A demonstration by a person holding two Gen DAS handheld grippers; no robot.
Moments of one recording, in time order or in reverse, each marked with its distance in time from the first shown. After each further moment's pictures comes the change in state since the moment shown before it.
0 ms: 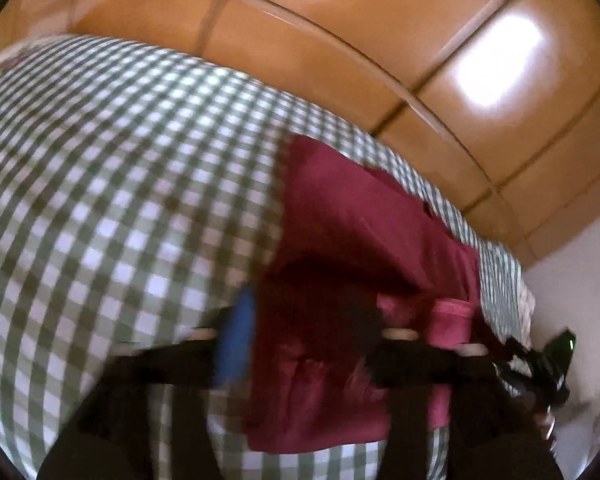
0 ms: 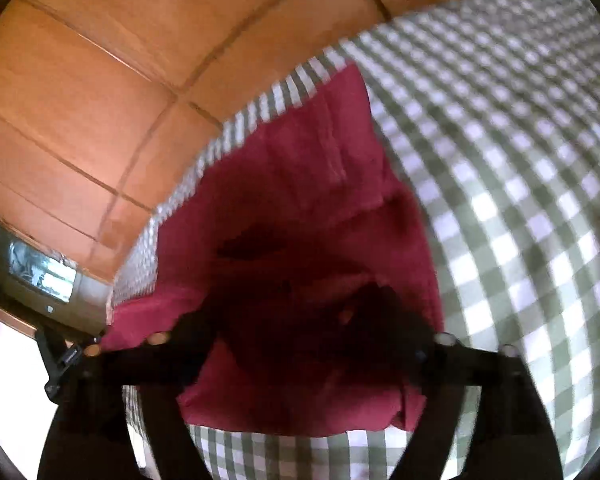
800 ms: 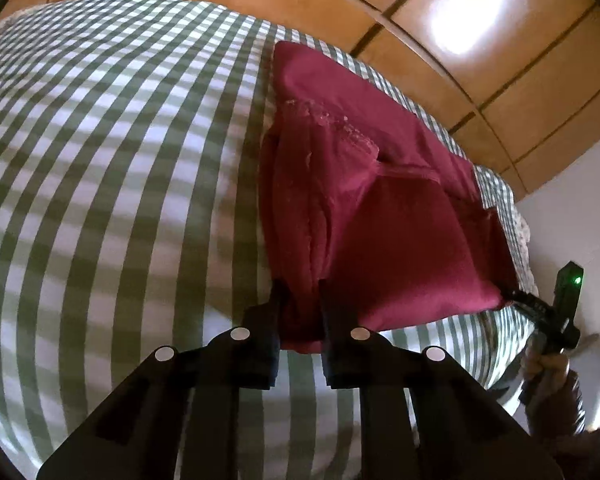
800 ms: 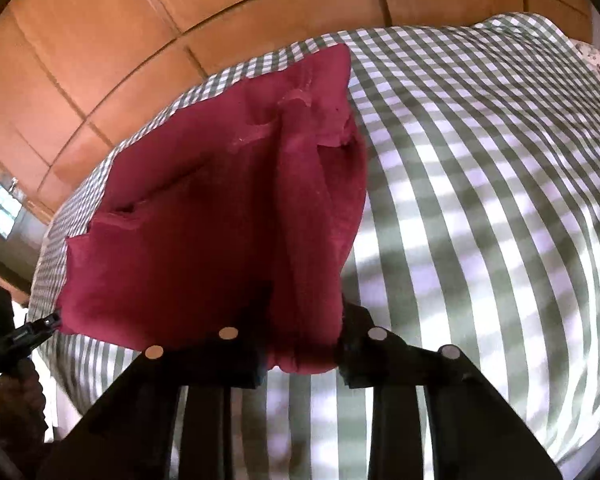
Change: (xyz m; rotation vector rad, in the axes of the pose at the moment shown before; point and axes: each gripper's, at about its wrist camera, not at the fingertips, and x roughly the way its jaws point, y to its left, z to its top) left arm -0.005 0.016 -0.095 0.147 0.185 -0.056; right arm -0.014 -0.008 -0.079 -0.224 0.066 -0.221
